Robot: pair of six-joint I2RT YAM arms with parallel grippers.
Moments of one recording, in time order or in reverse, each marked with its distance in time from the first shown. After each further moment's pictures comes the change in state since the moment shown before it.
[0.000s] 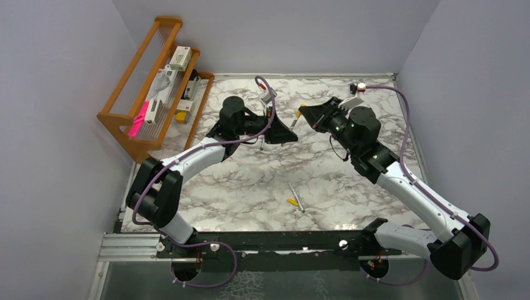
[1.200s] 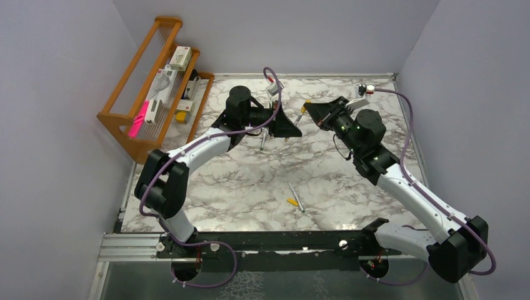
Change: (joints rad) left arm 0.001 0.093 0.157 -0.097 0.069 -0.021; right arm -0.058 -0.014 -0.091 0.141 -0.060 0.087
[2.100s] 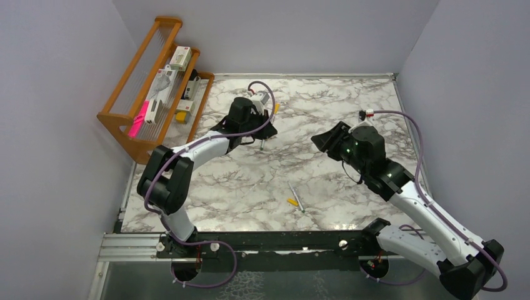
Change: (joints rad) left arm 0.051 0.031 -0.093 -0.311 -0.642 0.294; right arm 0.053 -0.194 -0.040 -0.515 0.142 0.054
